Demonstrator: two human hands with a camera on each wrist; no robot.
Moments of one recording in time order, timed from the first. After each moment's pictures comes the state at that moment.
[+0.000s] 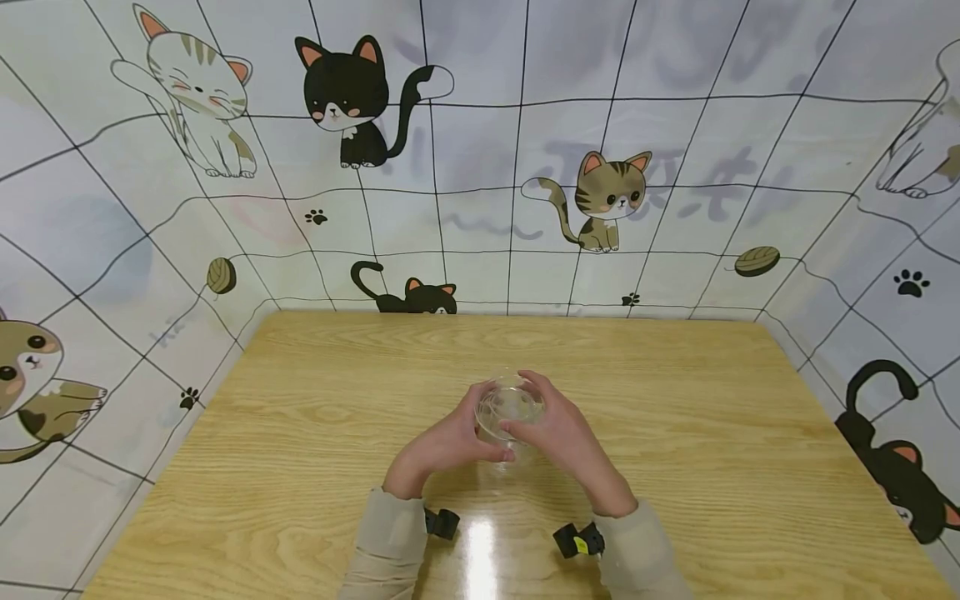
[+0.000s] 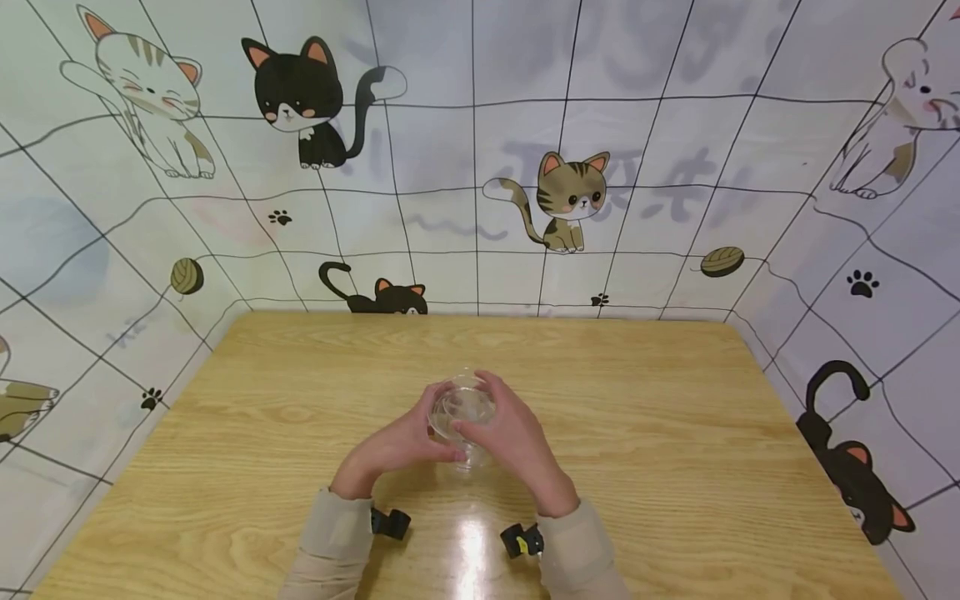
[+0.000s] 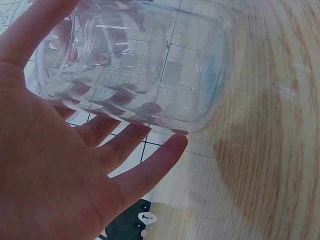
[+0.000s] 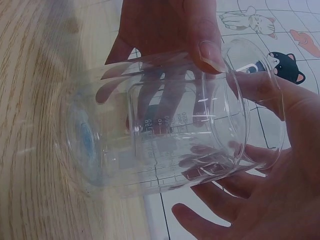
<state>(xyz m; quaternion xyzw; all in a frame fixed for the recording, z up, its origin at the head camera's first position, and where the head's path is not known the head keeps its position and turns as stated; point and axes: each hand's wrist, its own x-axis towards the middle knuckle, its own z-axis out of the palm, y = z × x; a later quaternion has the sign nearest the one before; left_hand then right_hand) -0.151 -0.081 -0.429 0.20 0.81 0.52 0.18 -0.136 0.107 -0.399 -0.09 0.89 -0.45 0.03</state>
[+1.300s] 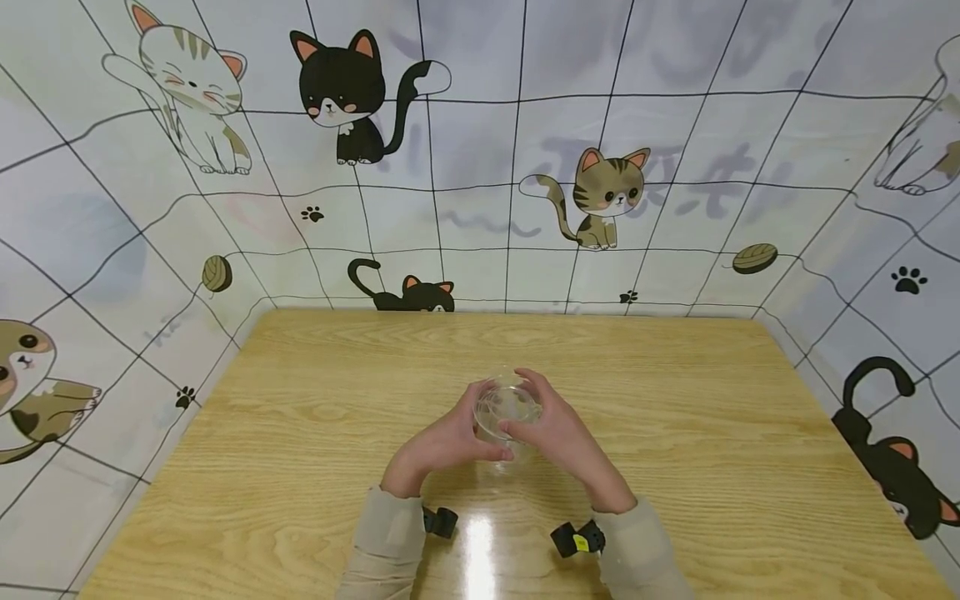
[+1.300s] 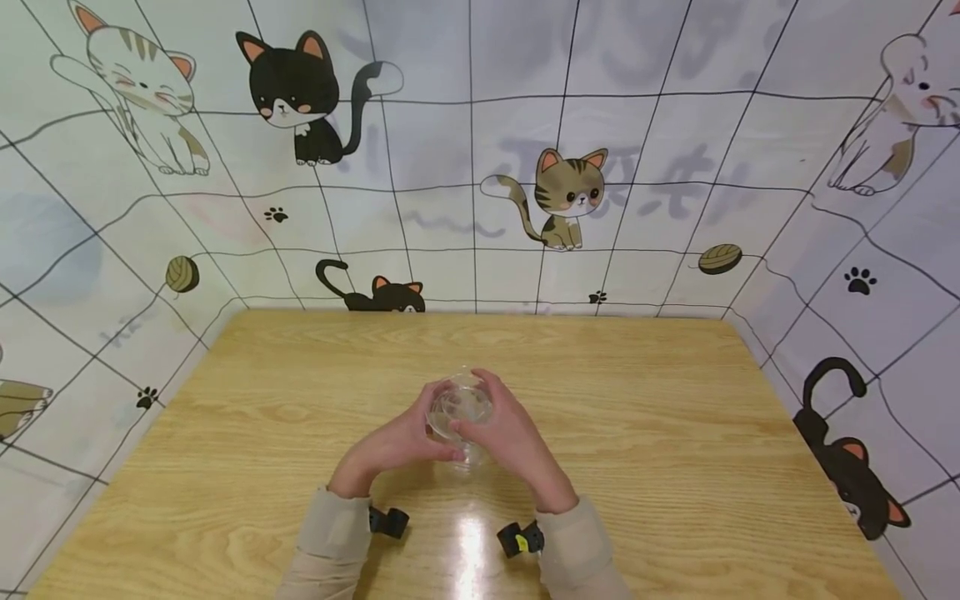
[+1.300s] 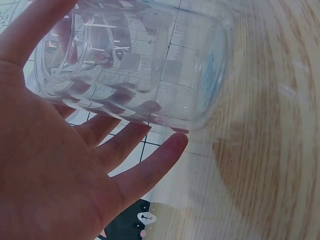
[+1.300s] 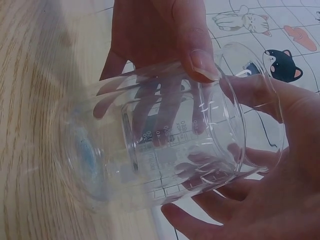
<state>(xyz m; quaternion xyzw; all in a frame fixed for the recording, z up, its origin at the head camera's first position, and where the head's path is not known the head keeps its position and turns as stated) -0.153 -0.081 -0.432 0.22 0.82 0.51 0.17 -0.137 0.109 -0.401 -0.10 0.85 -0.51 0.07</state>
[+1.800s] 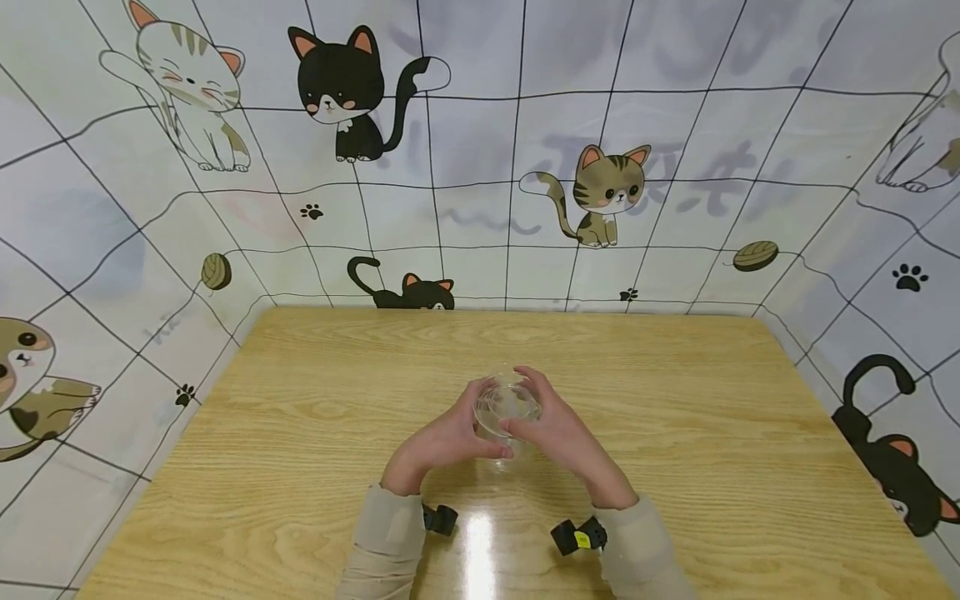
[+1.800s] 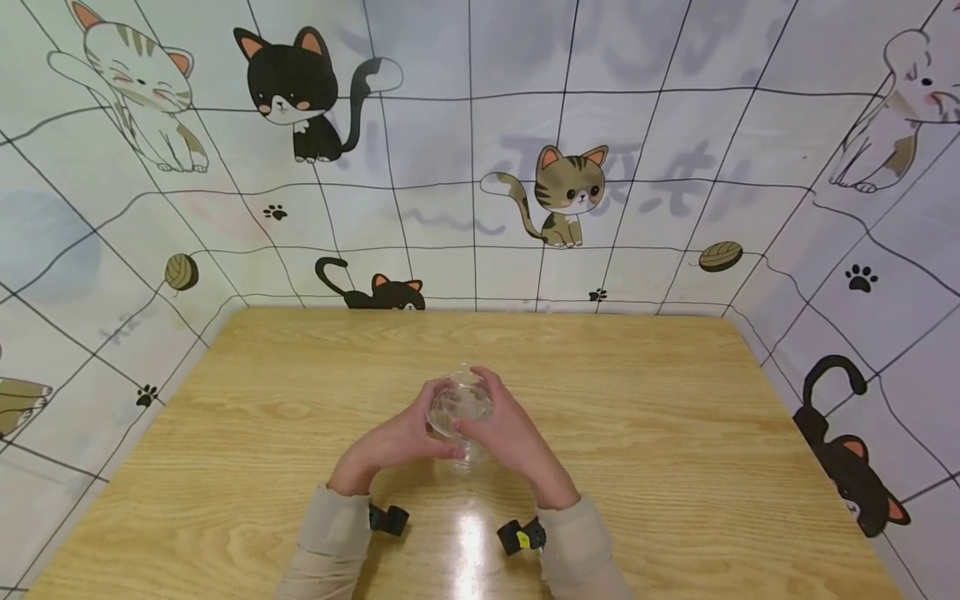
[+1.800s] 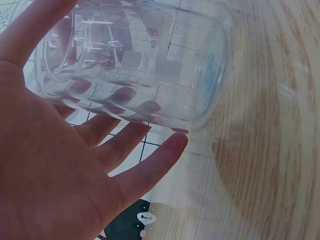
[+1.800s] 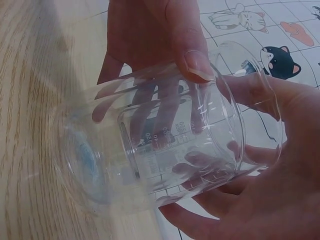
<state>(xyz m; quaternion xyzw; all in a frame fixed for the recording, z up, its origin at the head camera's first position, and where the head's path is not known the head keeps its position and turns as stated) -0.153 -0.080 -0.430 0.21 0.81 0.51 0.18 -0.138 0.111 -0.403 -0.11 0.83 -0.53 0.09</state>
